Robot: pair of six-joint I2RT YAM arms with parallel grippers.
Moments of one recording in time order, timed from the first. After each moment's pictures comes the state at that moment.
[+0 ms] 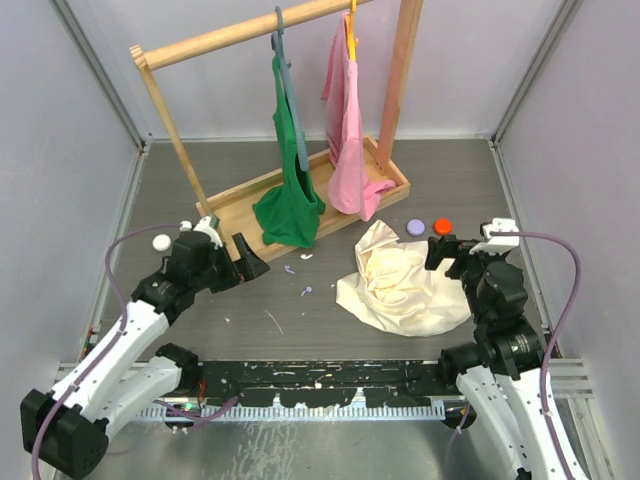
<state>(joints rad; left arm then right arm) -0.39 0.80 0.64 -0.49 0.16 -0.73 0.25 0.34 0.64 -0.42 0.23 0.17</state>
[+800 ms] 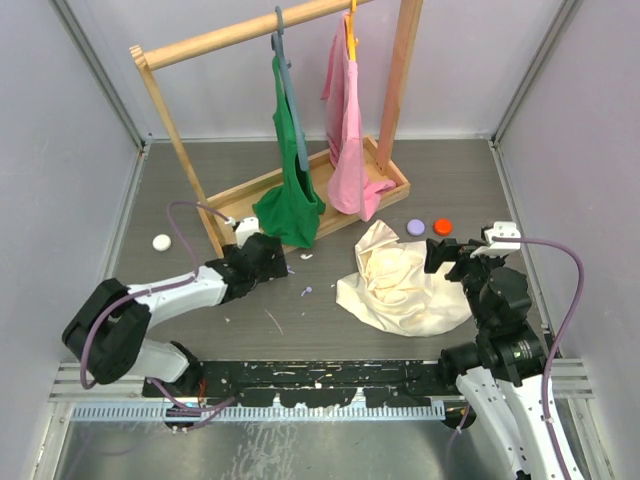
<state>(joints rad) -0.70 1.35 0.63 -0.14 -0.43 -0.74 0.25 0.33 0.64 -0.43 0.17 0.17</state>
